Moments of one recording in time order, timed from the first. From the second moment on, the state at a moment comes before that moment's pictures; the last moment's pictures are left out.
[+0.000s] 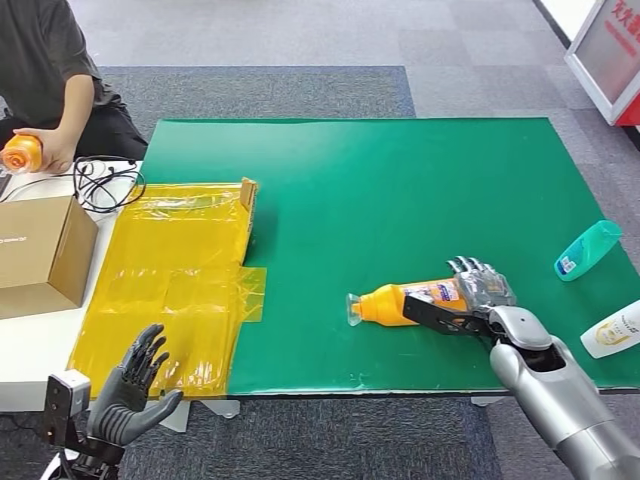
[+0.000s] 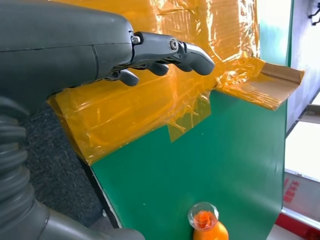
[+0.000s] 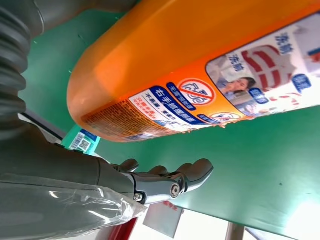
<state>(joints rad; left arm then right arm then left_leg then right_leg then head) 0.26 -0.20 0.40 -1.37 -0.20 -0.59 -0.32 -0.36 -0.36 0.20 -1.21 1.15 0.15 -0.12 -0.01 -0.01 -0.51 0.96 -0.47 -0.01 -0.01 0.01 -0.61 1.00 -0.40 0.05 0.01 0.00</state>
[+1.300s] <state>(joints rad) 0.28 -0.15 0.31 -1.33 -0.14 -0.56 -0.33 -0.33 -0.44 0.30 -1.27 0.88 0.10 -0.14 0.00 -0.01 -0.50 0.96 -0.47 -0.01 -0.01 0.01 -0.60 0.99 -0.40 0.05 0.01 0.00</state>
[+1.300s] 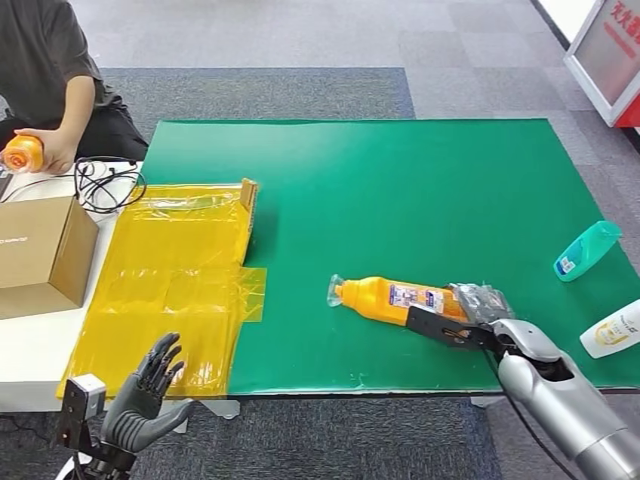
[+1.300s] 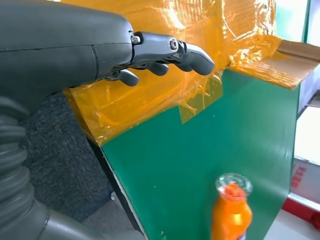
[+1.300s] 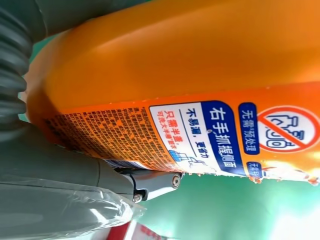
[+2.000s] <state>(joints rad) 0.19 -0.18 0.16 -1.43 -0.07 -0.51 -0.33 -0.16 -0.02 0.11 -1.60 0.60 0.13 -0.17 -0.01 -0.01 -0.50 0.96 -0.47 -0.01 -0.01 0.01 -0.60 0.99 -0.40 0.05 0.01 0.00</state>
